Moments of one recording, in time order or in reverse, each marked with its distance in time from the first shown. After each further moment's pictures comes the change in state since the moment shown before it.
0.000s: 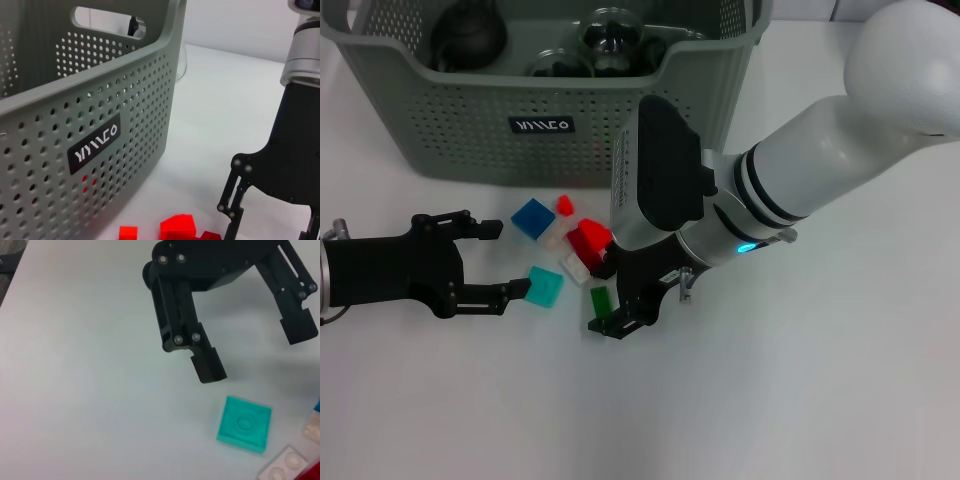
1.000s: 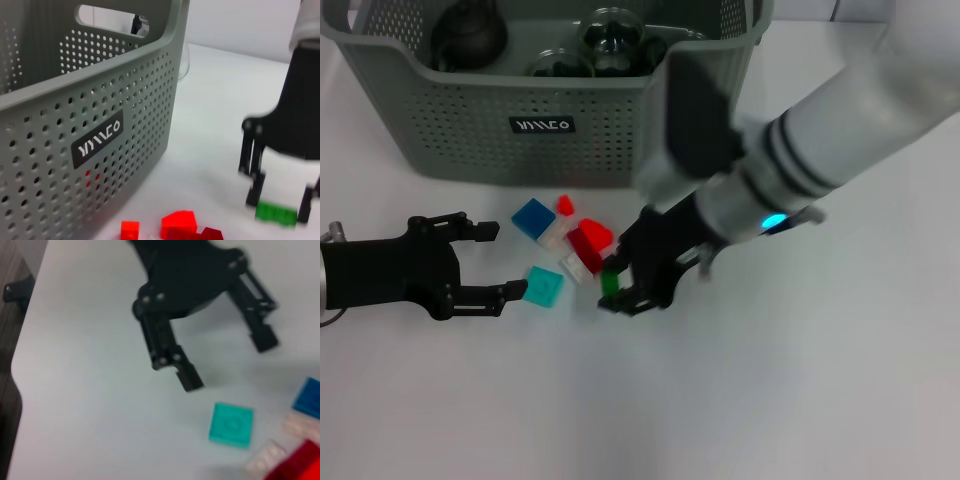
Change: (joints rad) left arm 0.009 0.000 0.000 0.005 -0.003 0.000 -0.006; right arm -0.058 -0.046 0.133 -0.158 -0.095 -0.171 0.124
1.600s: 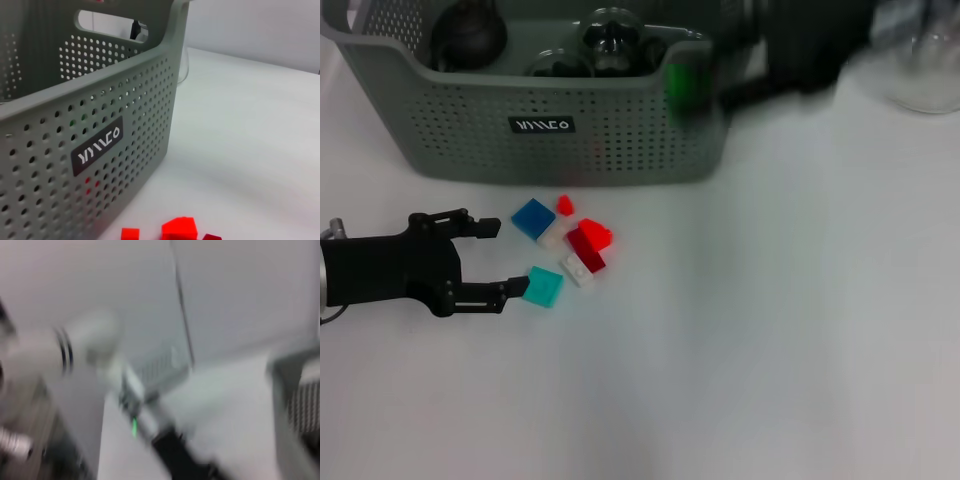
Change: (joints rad) left arm -0.002 0.000 -0.002 0.003 -0.007 0.007 -0.002; right arm -0.016 -0.018 0.916 -0.594 -0.070 -0.834 0.300
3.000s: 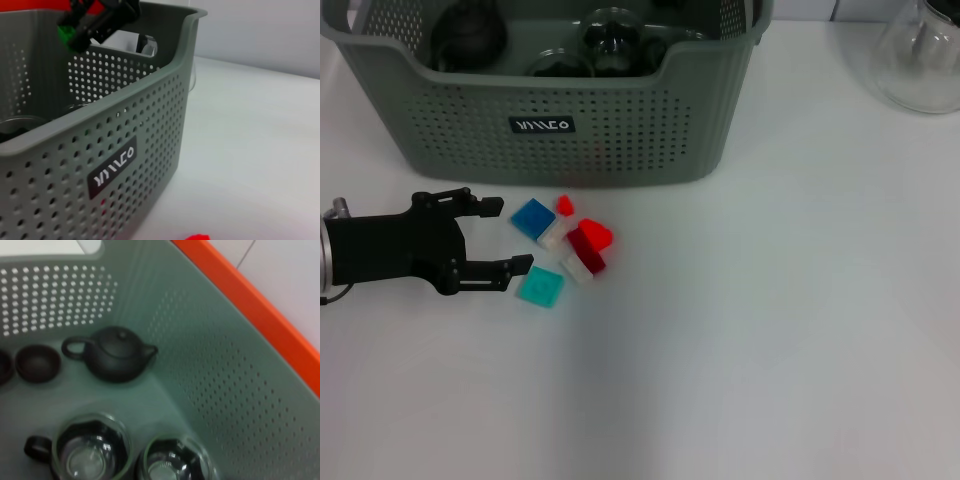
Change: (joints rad) left arm -0.036 0.000 -0.023 -0.006 -0.001 -0.018 0.000; right arm 0.379 0.041 -0.344 0.830 -0.624 1.173 0.023
